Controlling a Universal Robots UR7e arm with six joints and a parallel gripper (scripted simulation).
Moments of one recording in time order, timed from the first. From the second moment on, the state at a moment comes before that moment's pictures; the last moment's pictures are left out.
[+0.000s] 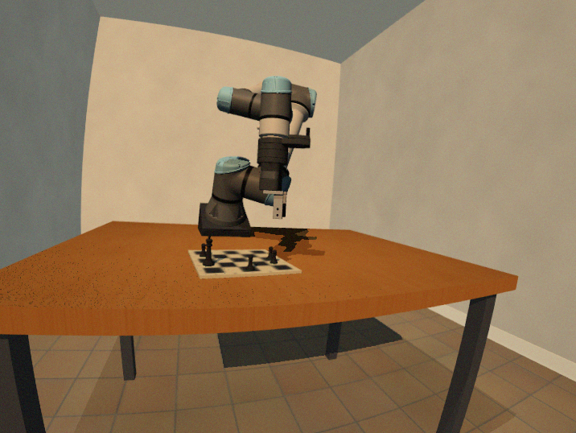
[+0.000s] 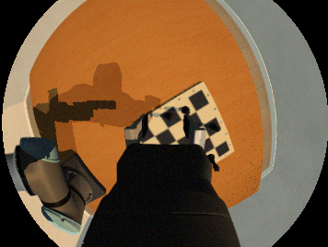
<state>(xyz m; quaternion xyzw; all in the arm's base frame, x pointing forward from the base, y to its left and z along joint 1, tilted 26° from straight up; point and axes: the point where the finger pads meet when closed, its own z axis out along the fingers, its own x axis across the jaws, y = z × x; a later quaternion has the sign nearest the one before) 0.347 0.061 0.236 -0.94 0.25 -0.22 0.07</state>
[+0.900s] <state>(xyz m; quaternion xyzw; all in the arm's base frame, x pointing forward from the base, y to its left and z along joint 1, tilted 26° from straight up) 0.352 0.048 0.227 -0.81 0.54 -0.19 0.13</state>
